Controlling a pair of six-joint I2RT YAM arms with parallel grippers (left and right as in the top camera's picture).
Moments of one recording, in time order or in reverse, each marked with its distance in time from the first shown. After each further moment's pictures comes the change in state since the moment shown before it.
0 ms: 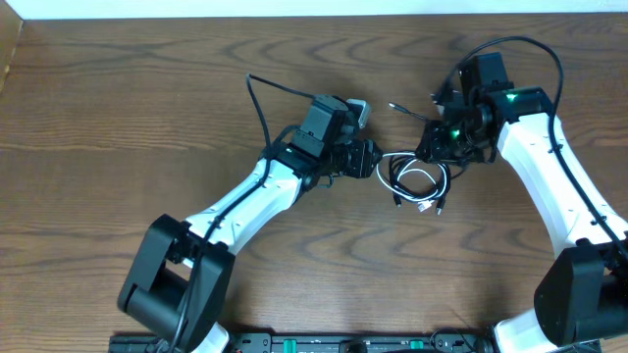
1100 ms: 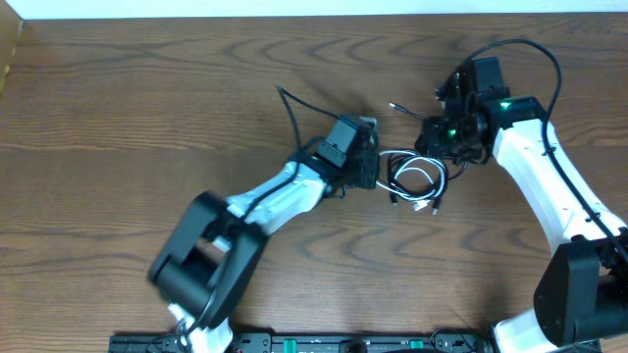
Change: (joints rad) left arm -0.071 0.114 0.002 0.046 -0.137 -0.048; right arm 0.014 0.002 -0.073 0.182 0.043 0.051
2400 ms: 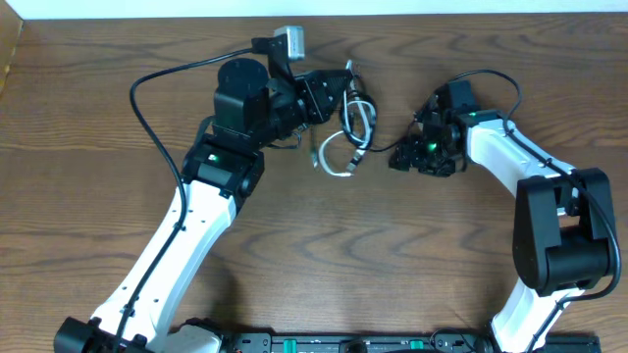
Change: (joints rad) left arm 0.252 -0.463 0.037 0.181 0.286 -0.353; right arm -0.016 0.237 -0.104 0.223 -0.227 -0.031
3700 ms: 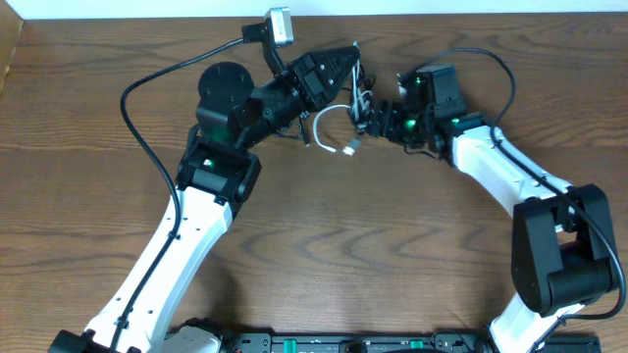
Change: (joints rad) left arm 0.004 -0.037 -0.003 0.265 0.056 -0.257; right arm 0.102 -0.082 -0.011 0.345 0.020 0.343
